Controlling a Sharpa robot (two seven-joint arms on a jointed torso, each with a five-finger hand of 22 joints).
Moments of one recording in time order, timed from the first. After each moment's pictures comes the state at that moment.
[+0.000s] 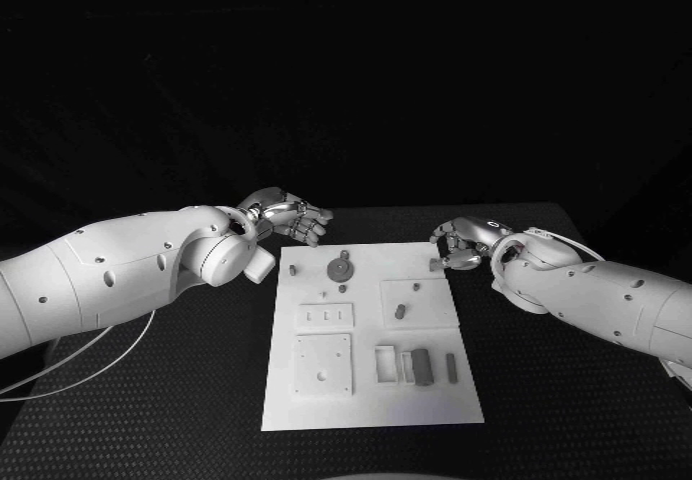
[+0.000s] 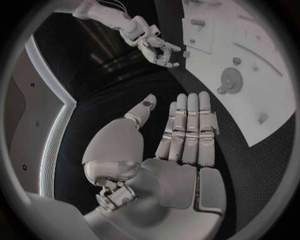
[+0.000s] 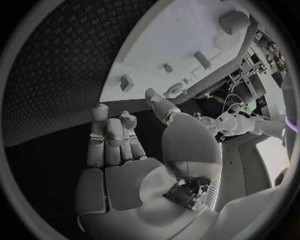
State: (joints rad) left arm 1.34 -0.73 -0.14 1.32 -0.38 -0.21 0.01; left_hand 0.96 -0.04 0.43 -0.24 0.05 0.92 0.16 0.31 0.52 1.25 0.09 0.13 0.23 1.06 0.07 0.33 0.82 0.04 1.03 -0.03 0.19 0.71; right arm 1.17 -0.67 -0.10 1.06 -1.40 -0.32 0.00; right_hand 1.00 -0.18 0.56 -0.26 0.05 0.75 0.15 0.22 0.48 0.96 0.03 1.27 0.96 1.14 -0.04 1.50 0.87 0.24 1.08 0.00 0.90 1.31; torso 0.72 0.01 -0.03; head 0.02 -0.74
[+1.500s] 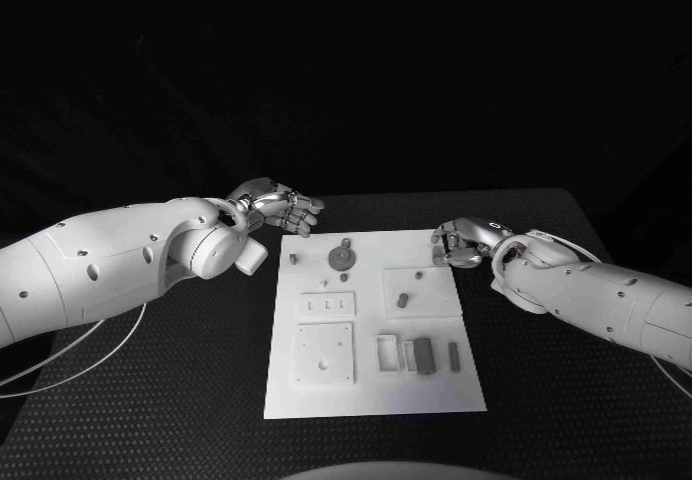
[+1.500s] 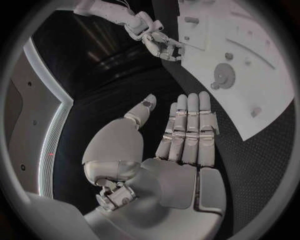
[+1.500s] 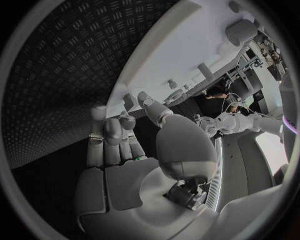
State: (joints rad) left arm 1.34 -0.76 -0.13 1.34 -0.37 -0.23 0.01; left_hand 0.96 -0.06 0.43 -0.25 0.05 0.91 0.16 0.30 0.51 1.24 0.10 0.12 0.23 1.06 0.07 0.32 0.83 0.04 1.03 -0.03 0.19 0.72; right arm 1.14 -0.65 -0.10 1.00 -1.34 -0.35 0.09; right_hand 1.06 -0.07 0.54 -0.29 0.05 0.75 0.15 0.30 0.51 0.94 0.05 1.30 0.95 1.13 -0.06 1.52 0.87 0.24 1.06 0.02 0.91 1.31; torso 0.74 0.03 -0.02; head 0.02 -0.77
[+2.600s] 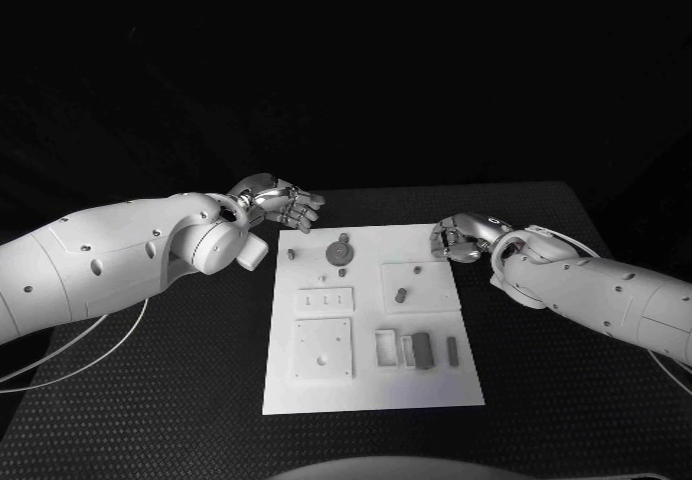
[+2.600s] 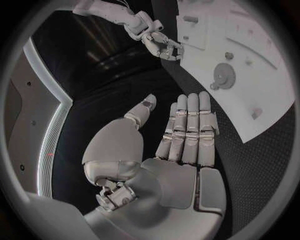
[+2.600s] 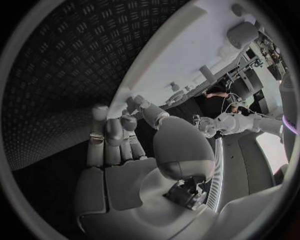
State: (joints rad) left arm 1.34 -0.74 -0.13 1.33 -0.37 -0.23 0.01; left_hand 0.96 -0.06 0.44 -0.25 0.05 0.91 0.16 0.30 0.51 1.24 0.10 0.12 0.23 1.06 0.07 0.32 0.83 0.04 1.03 -0.03 0.19 0.72; right arm 1.13 -0.65 -0.10 0.98 -1.34 -0.34 0.09; right_hand 1.06 0.00 0.54 -0.29 0.05 0.77 0.13 0.35 0.53 0.97 0.02 1.30 0.94 1.15 -0.10 1.52 0.86 0.26 1.07 0.01 0.91 1.31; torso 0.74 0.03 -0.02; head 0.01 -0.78
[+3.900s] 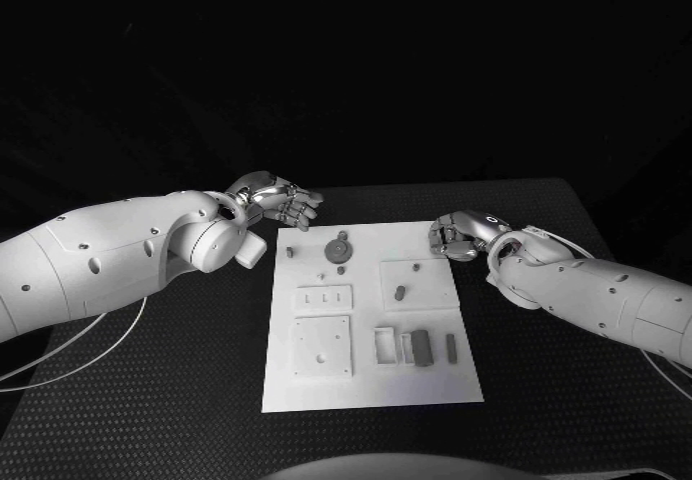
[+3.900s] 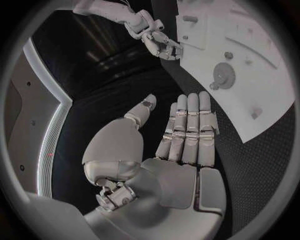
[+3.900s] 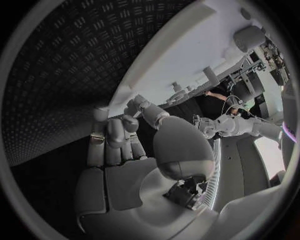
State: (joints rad) left arm 1.34 -0.74 -0.13 1.32 -0.37 -0.23 0.01; left_hand 0.96 -0.06 0.44 -0.25 0.05 0.91 0.16 0.30 0.51 1.24 0.10 0.11 0.23 1.06 0.07 0.32 0.83 0.04 1.03 -0.03 0.19 0.72; right arm 1.12 -0.64 -0.10 0.99 -1.37 -0.41 0.08; right_hand 1.08 0.03 0.53 -0.29 0.05 0.80 0.10 0.40 0.62 1.00 -0.01 1.32 0.96 1.18 -0.13 1.52 0.88 0.25 1.09 -0.01 0.92 1.31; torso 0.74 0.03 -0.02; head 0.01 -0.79
